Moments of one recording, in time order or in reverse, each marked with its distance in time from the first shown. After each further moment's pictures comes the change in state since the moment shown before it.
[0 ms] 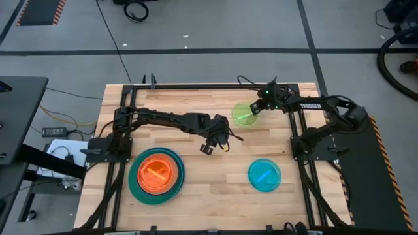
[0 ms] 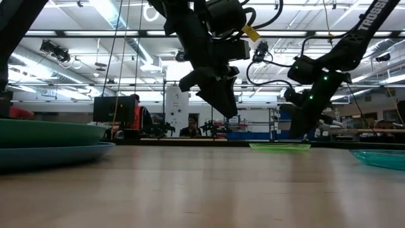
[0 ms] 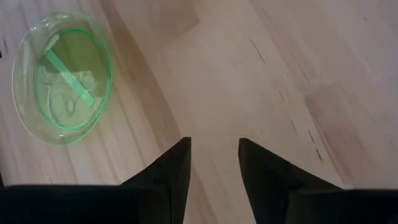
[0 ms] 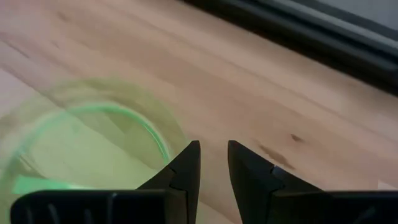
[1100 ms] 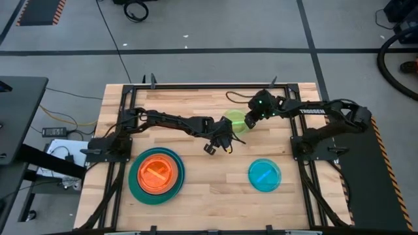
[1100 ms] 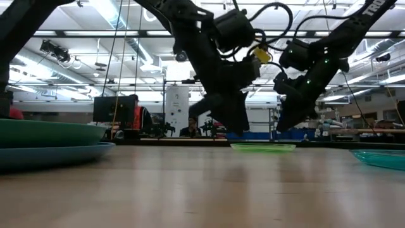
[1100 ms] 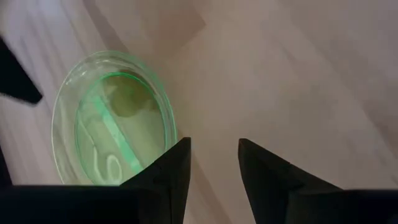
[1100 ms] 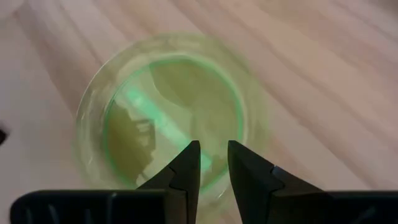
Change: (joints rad) left arm 0.007 0.102 -0.001 0.154 -0.045 0.166; right arm 0.265 -0.075 0.046 -0.140 -0.162 0.027
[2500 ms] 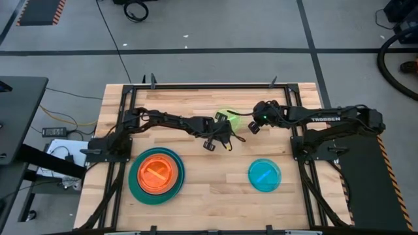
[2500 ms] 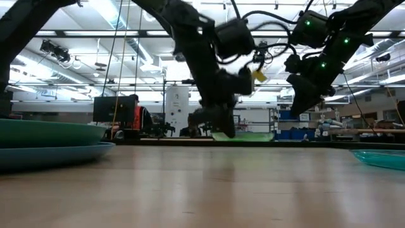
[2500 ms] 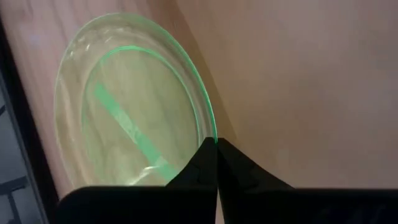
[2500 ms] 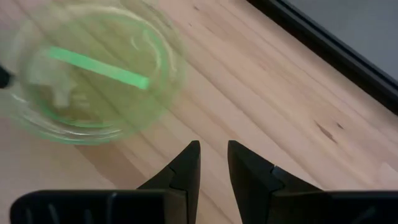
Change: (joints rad) left arm 0.003 0.015 0.003 -0.063 -0.192 -0.113; right arm 0.281 -0.199 0.000 -0.228 0.493 0.135
